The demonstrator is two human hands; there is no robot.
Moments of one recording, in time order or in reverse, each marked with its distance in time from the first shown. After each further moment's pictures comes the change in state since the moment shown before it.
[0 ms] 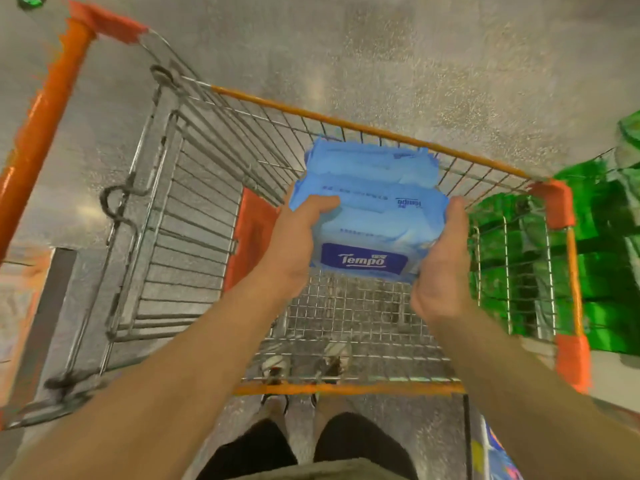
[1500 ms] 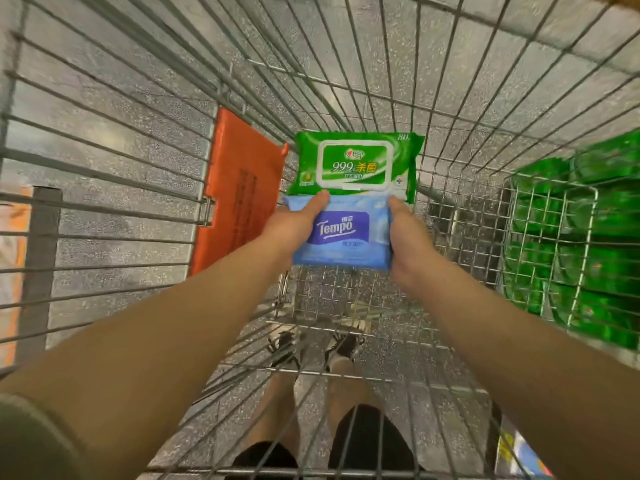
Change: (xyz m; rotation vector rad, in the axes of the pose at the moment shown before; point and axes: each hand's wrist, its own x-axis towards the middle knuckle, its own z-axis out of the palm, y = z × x) left_hand 0.206 -0.159 -0.112 0.566 0.333 -0.411; right_hand 0.185 0.191 -0.003 -0.311 0.044 0.552
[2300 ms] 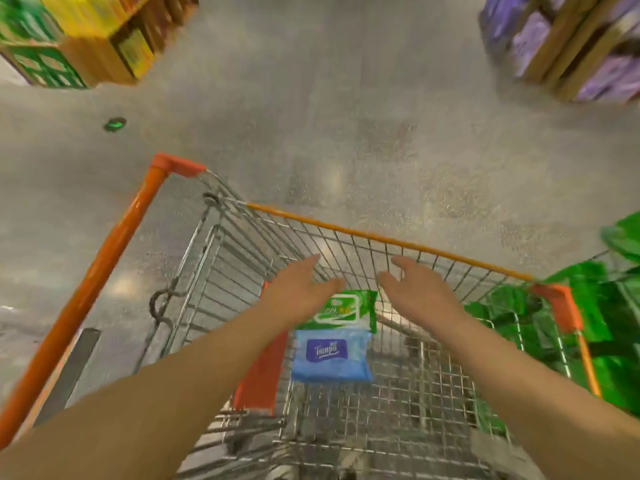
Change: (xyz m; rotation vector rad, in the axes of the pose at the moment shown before) left_hand -0.221 0.141 -0.082 0.639 0.026 0.672; right_hand -0.267 -0.158 -0.030 -1.093 0.176 -0.734
